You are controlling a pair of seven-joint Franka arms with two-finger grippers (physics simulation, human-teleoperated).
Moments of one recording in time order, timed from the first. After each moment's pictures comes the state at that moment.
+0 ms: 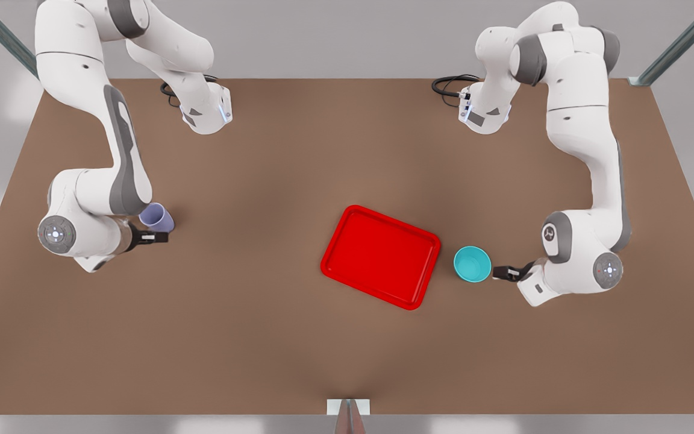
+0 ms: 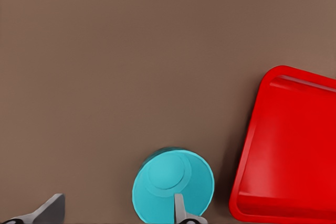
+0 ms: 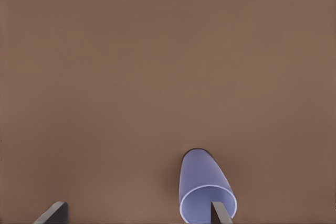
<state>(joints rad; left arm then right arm) -0.22 0.61 0.22 -1.57 -0.37 1.97 0.34 -0.19 0.34 0.21 -1.70 -0.07 1.74 0.04</state>
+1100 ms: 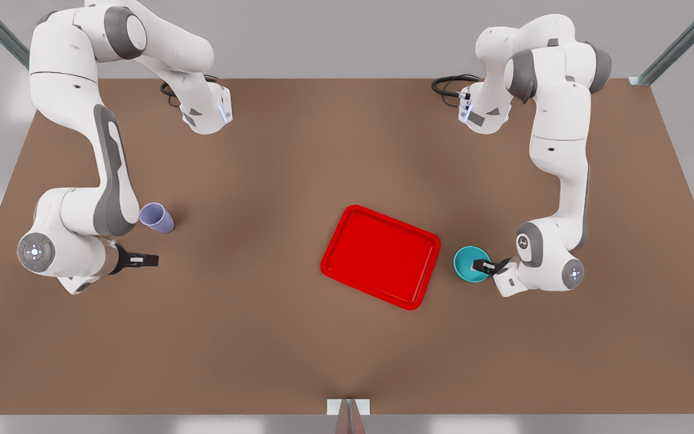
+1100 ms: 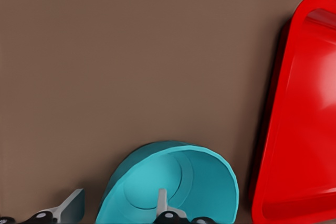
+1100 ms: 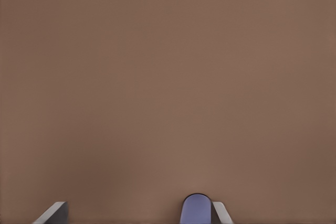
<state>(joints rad) -0.22 0.71 0.19 -1.69 -0.51 2.06 0.54 -0.21 0.46 0.21 -1.54 -0.07 1.77 0.04</state>
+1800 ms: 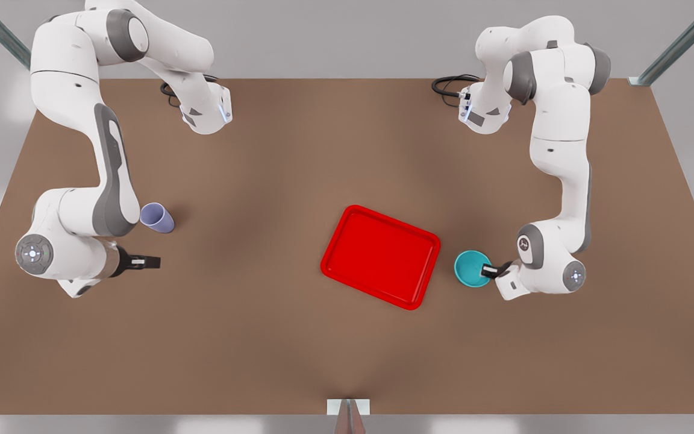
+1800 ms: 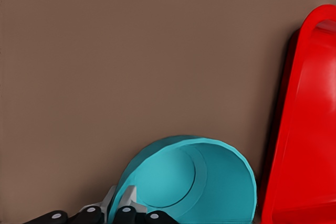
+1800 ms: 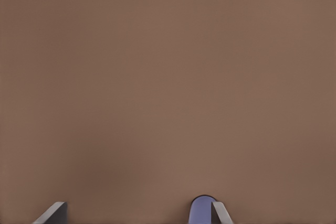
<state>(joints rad) -0.22 0.72 0.20 -1.65 -0.47 2.07 0.52 -0.19 0.48 0.22 -1.47 -0.06 1.73 0.04</state>
